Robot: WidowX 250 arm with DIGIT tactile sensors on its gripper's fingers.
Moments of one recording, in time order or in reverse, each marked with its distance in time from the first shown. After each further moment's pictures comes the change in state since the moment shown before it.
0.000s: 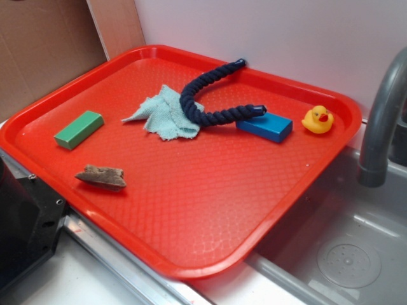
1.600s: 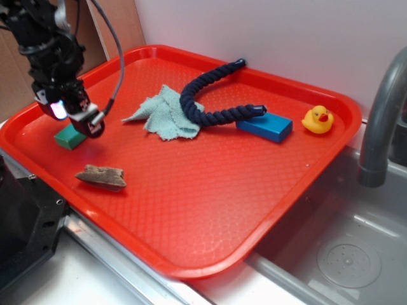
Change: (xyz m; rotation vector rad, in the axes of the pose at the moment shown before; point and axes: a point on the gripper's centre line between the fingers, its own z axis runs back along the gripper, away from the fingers) arm 0.031 0.101 -0.205 0.036 0.003 0.070
